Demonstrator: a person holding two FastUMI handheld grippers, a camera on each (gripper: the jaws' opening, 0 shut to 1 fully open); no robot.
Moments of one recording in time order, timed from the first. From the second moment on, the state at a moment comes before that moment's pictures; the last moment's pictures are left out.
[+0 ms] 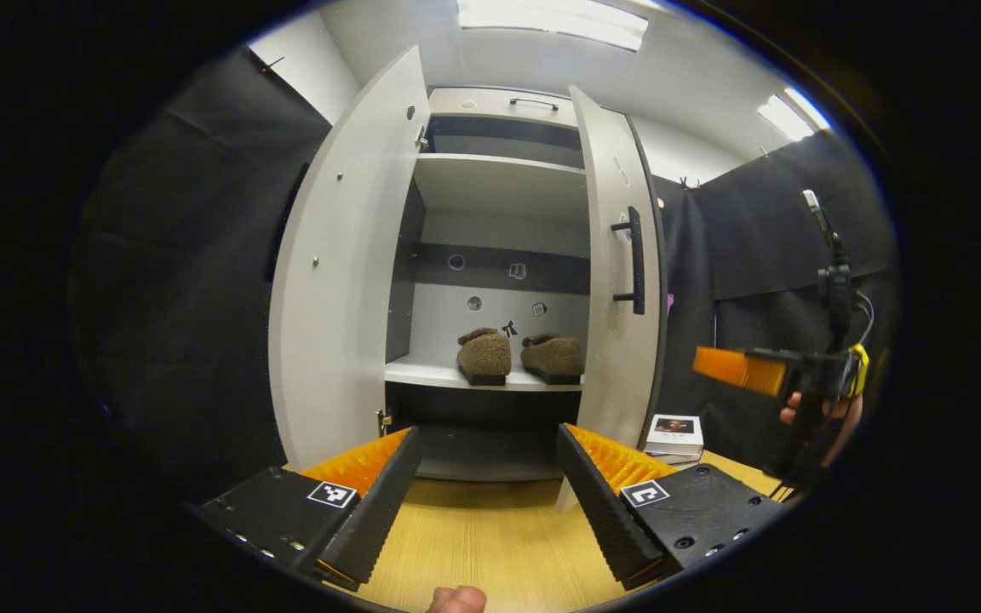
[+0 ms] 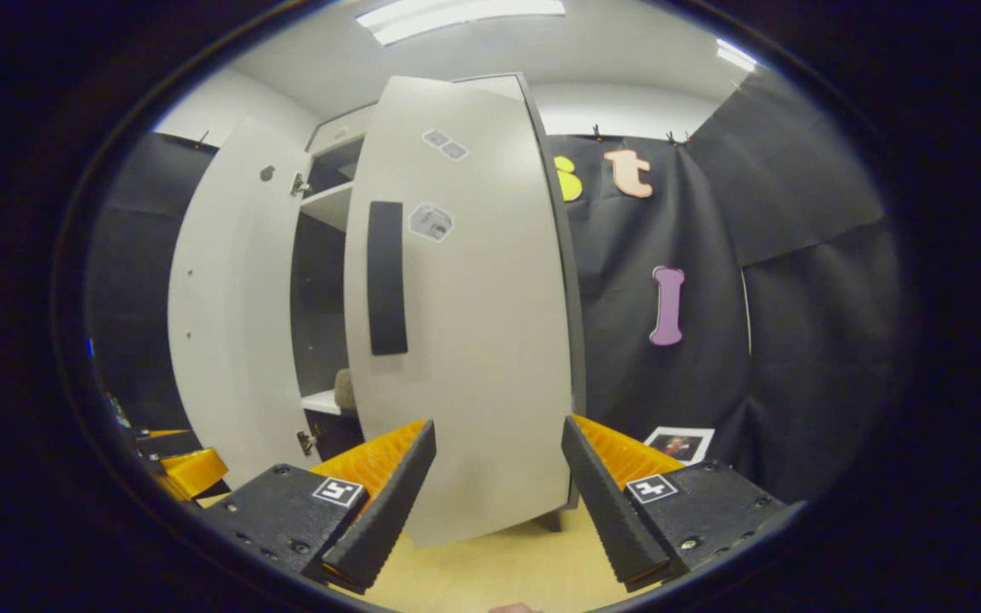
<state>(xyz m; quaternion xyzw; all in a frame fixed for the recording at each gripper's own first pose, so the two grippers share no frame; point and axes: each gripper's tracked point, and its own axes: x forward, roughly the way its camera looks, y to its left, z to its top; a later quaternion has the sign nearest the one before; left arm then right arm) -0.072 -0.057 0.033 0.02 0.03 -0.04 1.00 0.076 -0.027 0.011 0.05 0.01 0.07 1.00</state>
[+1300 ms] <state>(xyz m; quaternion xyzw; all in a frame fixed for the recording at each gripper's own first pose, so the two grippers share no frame) -0.095 0.117 0.234 0.04 -0.17 0.18 0.97 0.012 -0.011 -0.071 0.00 0.06 0.03 1.00</state>
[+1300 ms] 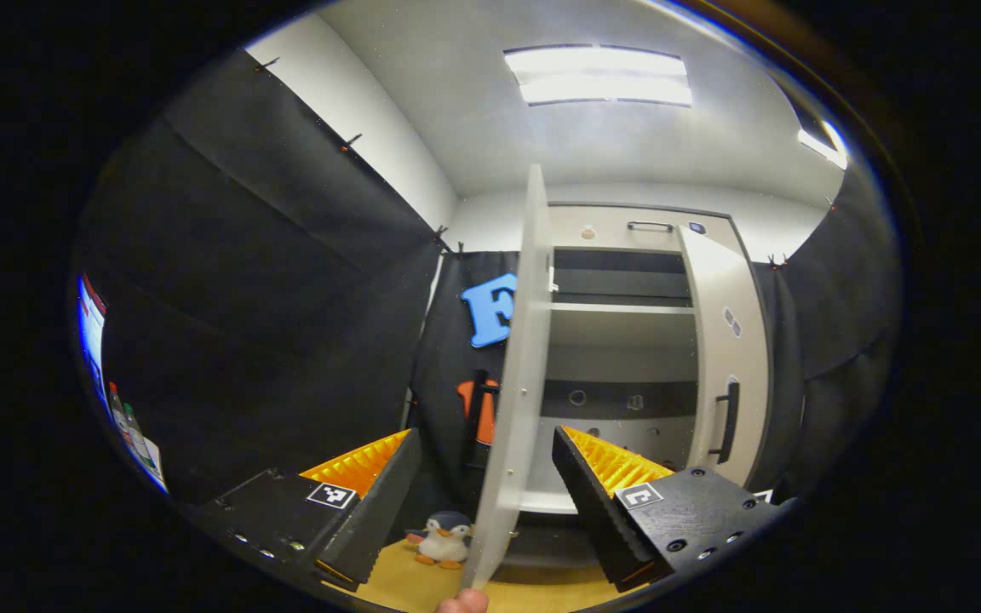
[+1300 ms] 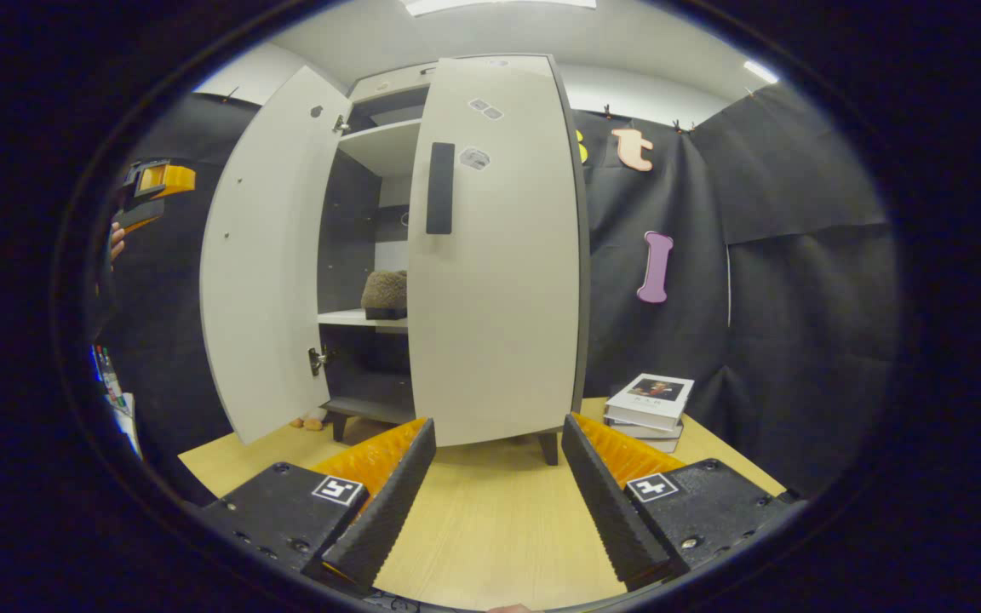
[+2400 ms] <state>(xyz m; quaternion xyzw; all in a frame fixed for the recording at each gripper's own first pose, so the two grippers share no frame) 0.015 0.188 0.188 0.00 -0.11 0.21 0.97 0.014 -0.028 -0.061 0.03 0.05 0.00 1.00</state>
